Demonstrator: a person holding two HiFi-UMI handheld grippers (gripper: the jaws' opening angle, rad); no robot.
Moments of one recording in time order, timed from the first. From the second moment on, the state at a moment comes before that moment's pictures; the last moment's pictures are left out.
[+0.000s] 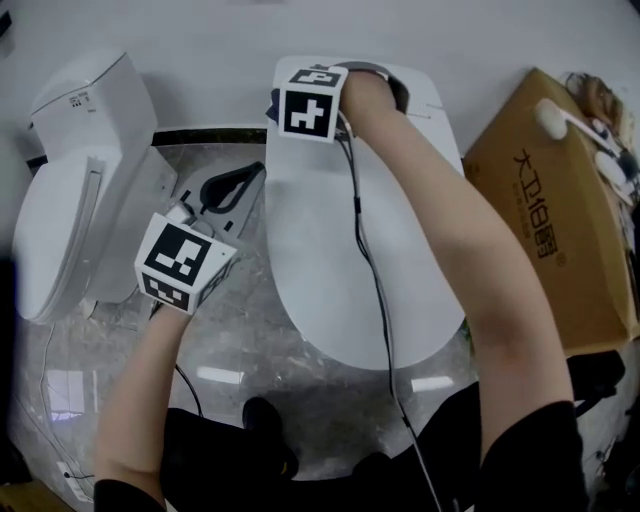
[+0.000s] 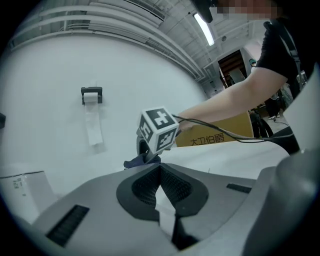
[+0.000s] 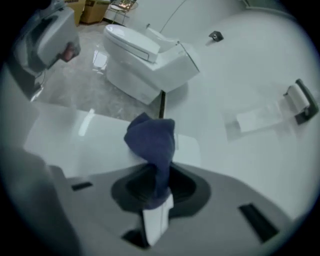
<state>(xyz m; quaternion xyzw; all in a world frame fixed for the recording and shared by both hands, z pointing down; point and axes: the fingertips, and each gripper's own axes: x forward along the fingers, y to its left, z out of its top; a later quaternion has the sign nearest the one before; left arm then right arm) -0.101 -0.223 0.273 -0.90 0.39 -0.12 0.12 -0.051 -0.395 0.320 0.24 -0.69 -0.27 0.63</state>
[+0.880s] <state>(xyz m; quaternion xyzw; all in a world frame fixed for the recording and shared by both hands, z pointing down) -0.105 -0.236 0.283 -0.90 0.40 -0.13 0.12 -0.059 -0.340 0.370 0.16 -0.69 -0.25 0.67</state>
